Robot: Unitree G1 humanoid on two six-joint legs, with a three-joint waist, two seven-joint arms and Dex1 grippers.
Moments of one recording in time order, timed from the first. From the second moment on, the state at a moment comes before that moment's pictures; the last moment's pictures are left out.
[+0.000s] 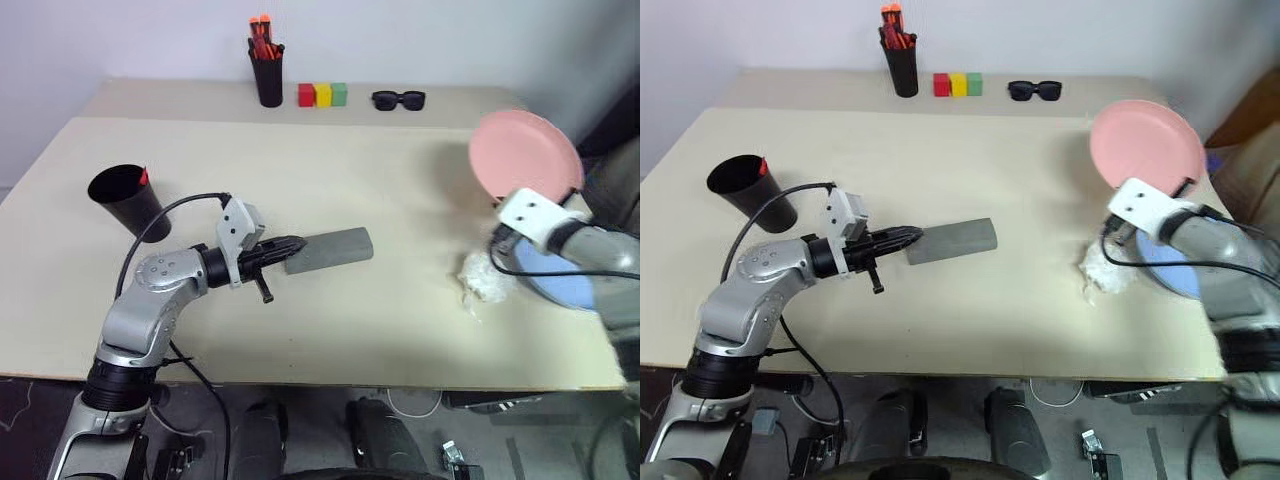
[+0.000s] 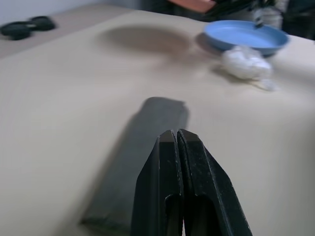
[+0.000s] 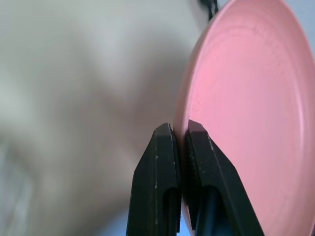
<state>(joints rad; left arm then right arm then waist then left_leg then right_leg) -0.37 0.51 -0.07 -0.26 -0.38 0.50 -0.90 -0.25 -0.97 -0.14 0.09 -0.11 0.06 0.64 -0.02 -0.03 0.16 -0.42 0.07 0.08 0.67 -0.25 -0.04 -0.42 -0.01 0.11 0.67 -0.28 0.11</state>
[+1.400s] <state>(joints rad) -0.38 0.49 -0.17 -0.25 -0.36 0.45 -0.91 0.05 -0.83 -0.11 -0.25 0.02 0.41 0.65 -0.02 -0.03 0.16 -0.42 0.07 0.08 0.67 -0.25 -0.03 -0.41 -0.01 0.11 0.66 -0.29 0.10</state>
